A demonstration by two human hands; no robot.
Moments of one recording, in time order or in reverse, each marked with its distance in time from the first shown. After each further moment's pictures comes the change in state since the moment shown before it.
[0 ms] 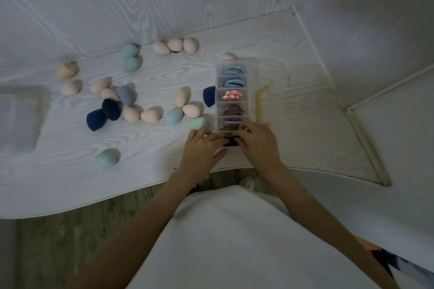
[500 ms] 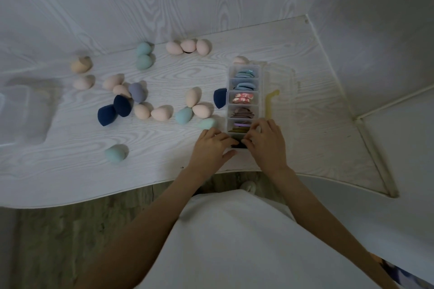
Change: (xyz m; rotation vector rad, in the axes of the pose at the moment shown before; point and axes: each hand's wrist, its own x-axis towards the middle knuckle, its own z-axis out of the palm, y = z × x) left_hand 0.004 -0.004 0.001 -0.103 0.026 0.017; right_hand 0.008 -0.003 0.003 -0.065 -0.009 0.092
